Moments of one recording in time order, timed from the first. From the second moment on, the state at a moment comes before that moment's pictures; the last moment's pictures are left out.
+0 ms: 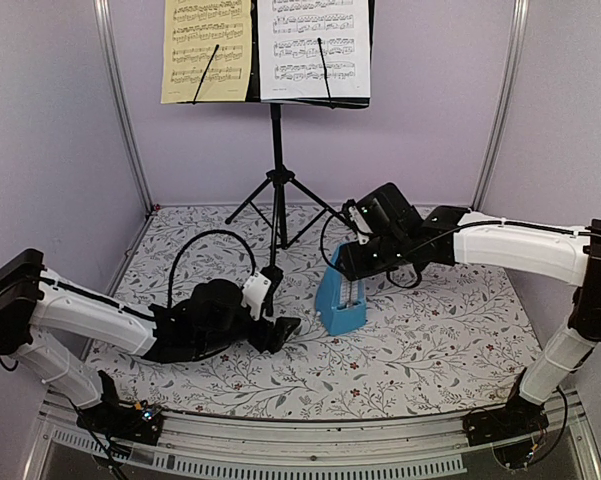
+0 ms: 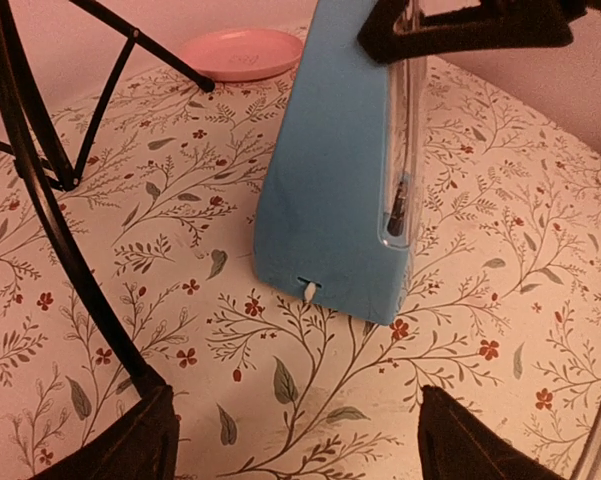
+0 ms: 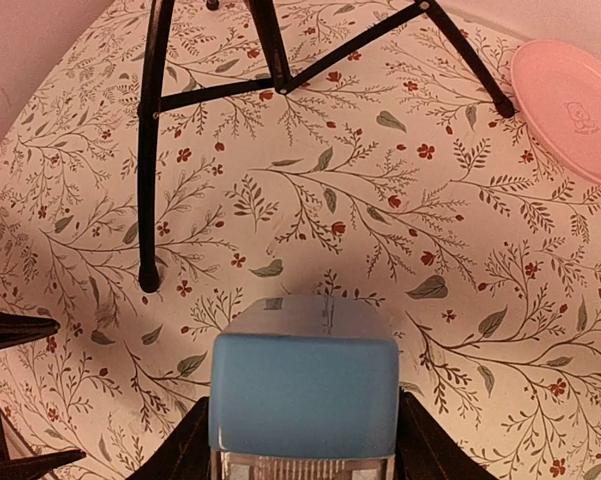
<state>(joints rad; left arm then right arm) -1.09 1.47 0.59 0.42 -0.29 -0.20 0.87 1.63 1.30 -0.49 0.18 0.39</state>
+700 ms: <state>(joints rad) -1.09 1.47 0.61 0.38 -0.24 -0.20 0.89 1.46 1.33 -0.38 0.10 0.39</state>
